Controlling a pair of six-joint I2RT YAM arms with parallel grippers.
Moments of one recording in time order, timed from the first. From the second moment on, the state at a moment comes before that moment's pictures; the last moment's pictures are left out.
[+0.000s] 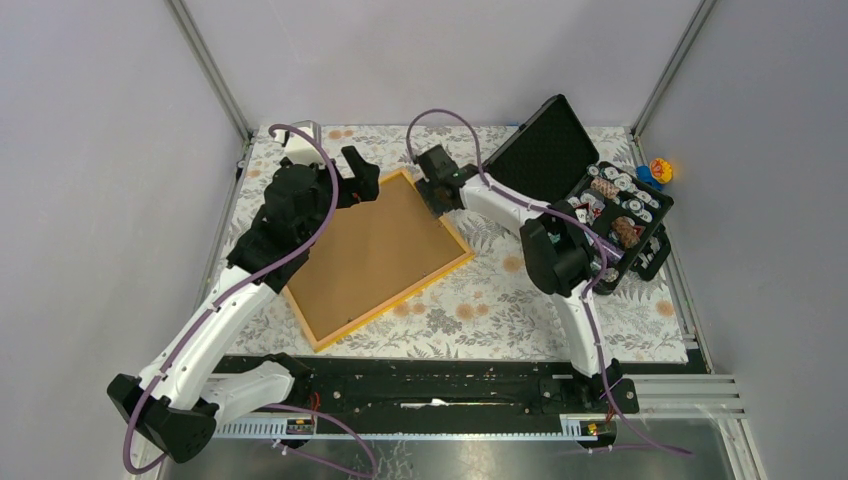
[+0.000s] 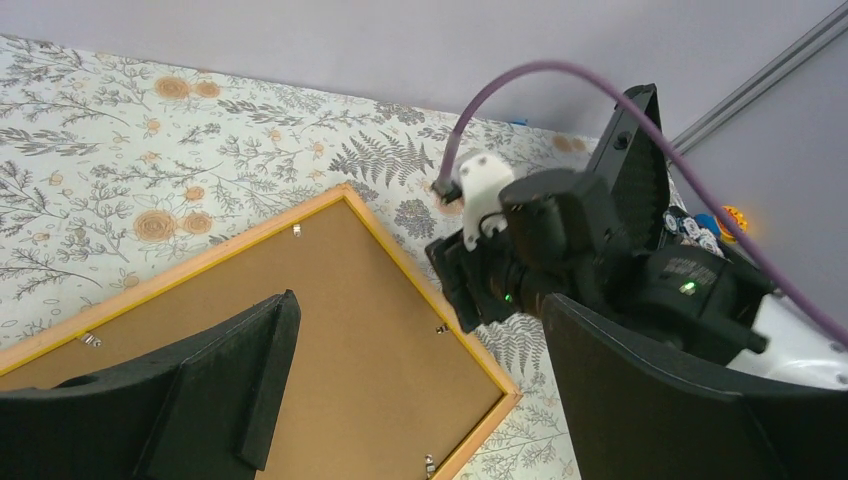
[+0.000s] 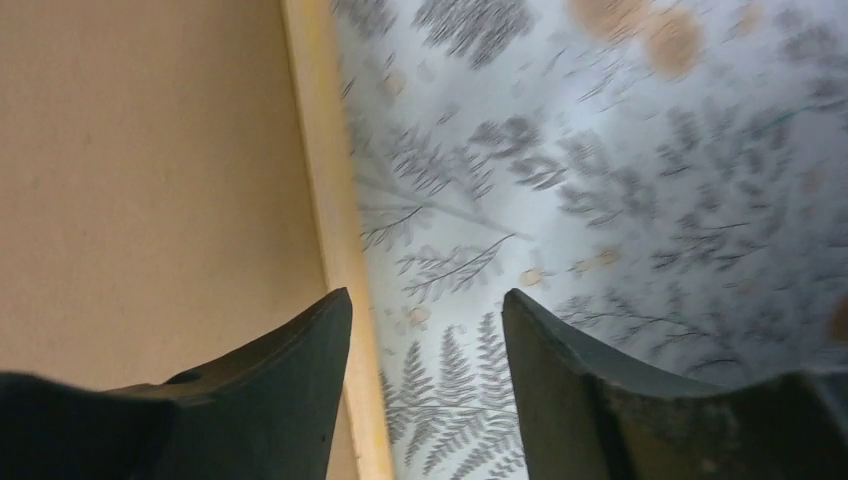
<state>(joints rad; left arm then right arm) -0.53 1.03 1.14 -0.28 -0.27 -0.43 0.66 2.24 1.80 -0.55 0.28 -0.03</state>
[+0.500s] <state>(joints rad) -0.53 1.02 1.14 -0.28 -0.27 -0.43 0.65 1.87 1.45 -0.67 0.00 0.65</state>
